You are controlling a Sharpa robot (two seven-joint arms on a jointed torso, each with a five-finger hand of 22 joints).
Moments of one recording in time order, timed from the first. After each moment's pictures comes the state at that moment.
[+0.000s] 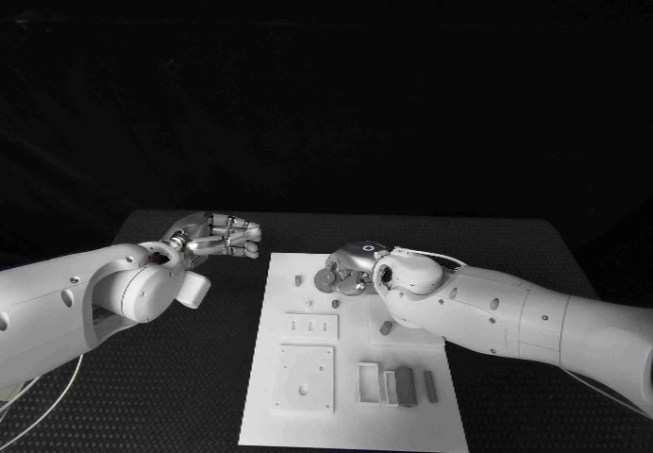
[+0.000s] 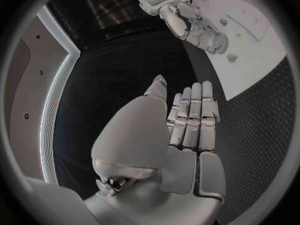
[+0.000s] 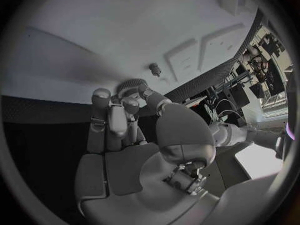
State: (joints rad) left arm 1.35 -0.88 -0.15 1.41 -0.16 -0.21 0.16; left_hand 1.58 -0.07 0.04 0.29 0.05 0.75 0.20 0.31 0.40 1.04 0.17 0.10 0.08 0.92 0.13 0.34 0.64 0.03 0.93 0.03 0.19 0.57; right arm 1.18 -0.48 -0.09 1.17 -1.68 -0.21 -0.20; right_hand 0.99 0.00 0.54 -0.22 0.05 0.70 0.10 0.17 0.52 1.14 0.00 1.12 1.13 1.27 -0.11 1.47 1.01 0.23 1.17 -0.05 0.93 1.31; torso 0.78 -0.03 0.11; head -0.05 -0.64
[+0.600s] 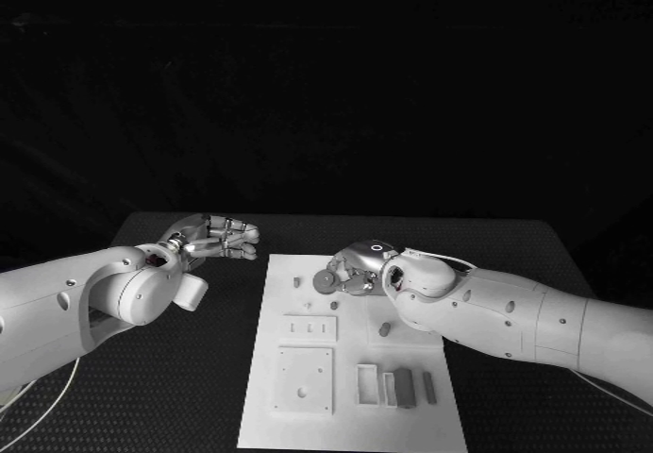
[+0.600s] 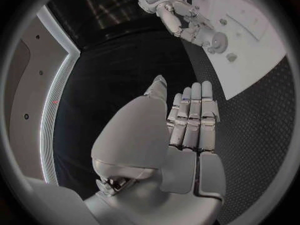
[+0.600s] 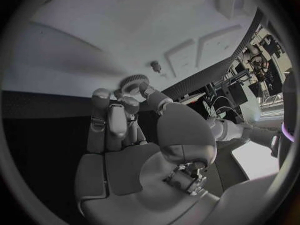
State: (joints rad) left arm 1.35 -0.89 -0.15 1.41 -0.16 -0.21 0.16; left_hand 1.58 -0.07 0.05 0.29 0.05 0.74 0.19 0.30 0.40 1.04 0.17 0.10 0.08 0.92 0.13 0.34 0.64 0.05 0.93 0.03 0.19 0.57; right arm 1.18 -0.55 -0.08 1.23 -1.68 -0.29 -0.17; right_hand 0.99 -0.04 0.54 -0.24 0.05 0.74 0.12 0.20 0.53 1.15 0.00 1.12 1.14 1.29 -0.10 1.47 1.04 0.23 1.17 -0.05 0.93 1.31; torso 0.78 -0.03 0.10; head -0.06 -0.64
